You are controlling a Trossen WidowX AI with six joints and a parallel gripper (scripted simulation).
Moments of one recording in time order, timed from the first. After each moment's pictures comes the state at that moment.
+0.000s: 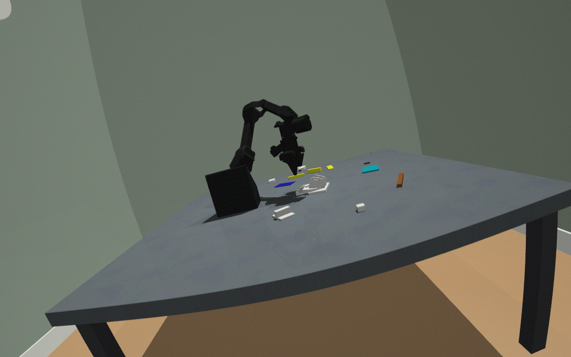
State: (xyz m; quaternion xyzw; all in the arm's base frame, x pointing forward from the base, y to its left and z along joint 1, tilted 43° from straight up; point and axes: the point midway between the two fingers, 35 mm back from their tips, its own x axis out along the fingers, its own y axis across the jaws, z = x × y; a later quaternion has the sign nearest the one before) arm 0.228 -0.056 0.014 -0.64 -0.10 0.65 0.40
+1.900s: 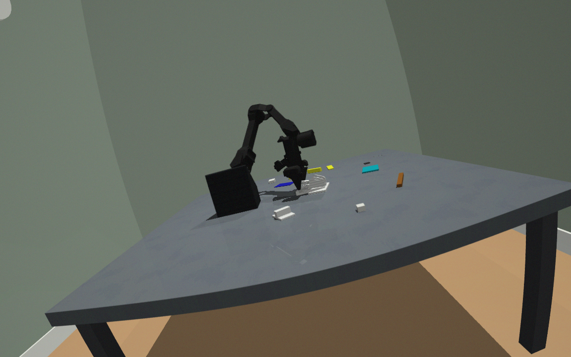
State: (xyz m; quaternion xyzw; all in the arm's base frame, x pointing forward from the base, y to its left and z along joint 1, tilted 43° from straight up) arm 0.237 -0.014 -0.032 -0.64 -0.10 0.64 0.41
